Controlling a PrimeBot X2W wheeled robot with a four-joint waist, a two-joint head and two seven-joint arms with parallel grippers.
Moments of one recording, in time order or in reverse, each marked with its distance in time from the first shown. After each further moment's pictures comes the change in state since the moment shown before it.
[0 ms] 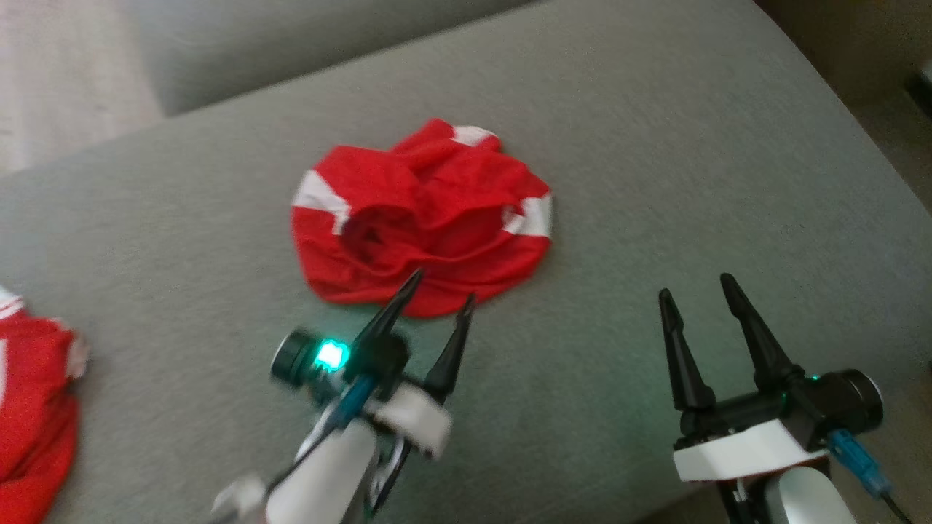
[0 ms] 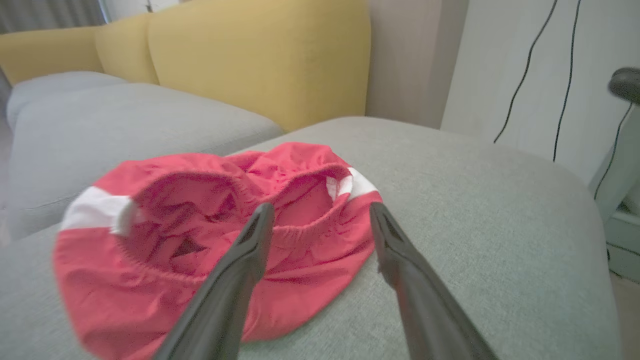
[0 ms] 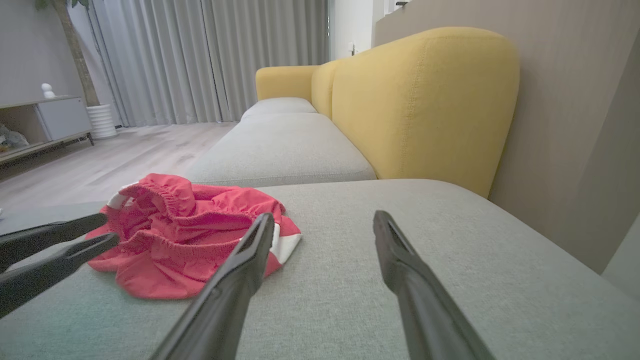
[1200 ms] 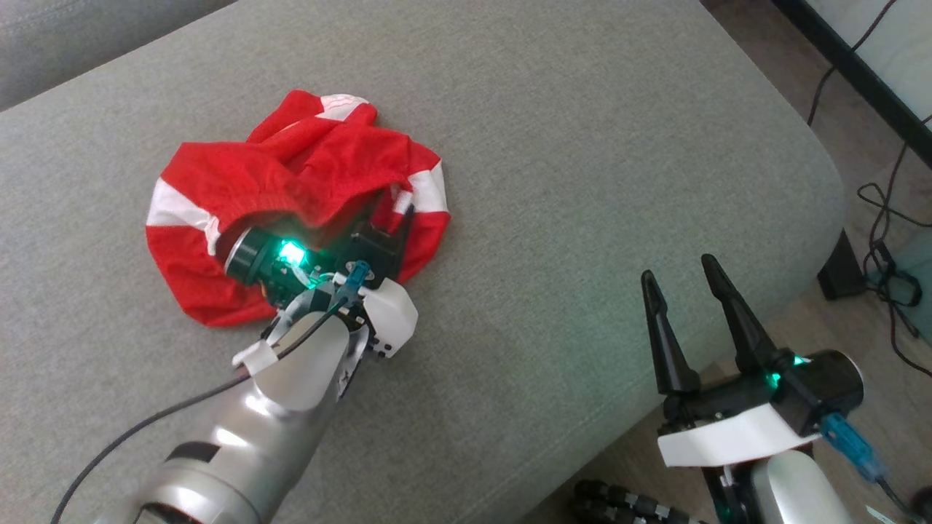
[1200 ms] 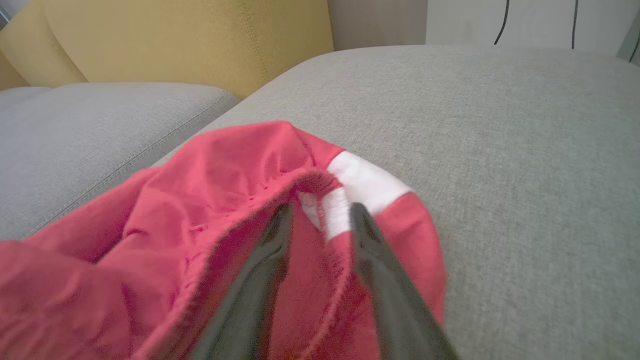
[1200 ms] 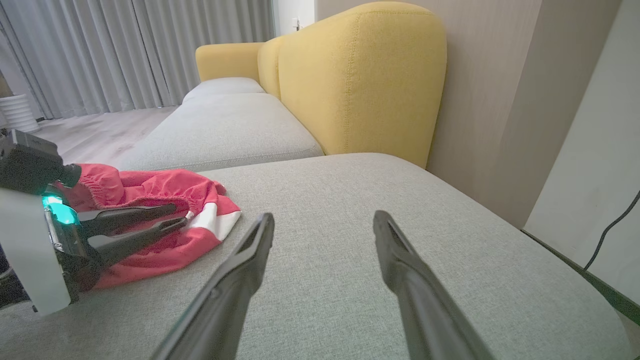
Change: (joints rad) left arm -0.460 -0.004 -0.206 0.527 -0.058 0.082 0.037; right arm -0.047 0.000 0.052 -0.006 0.061 0.000 0.000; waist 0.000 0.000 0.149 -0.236
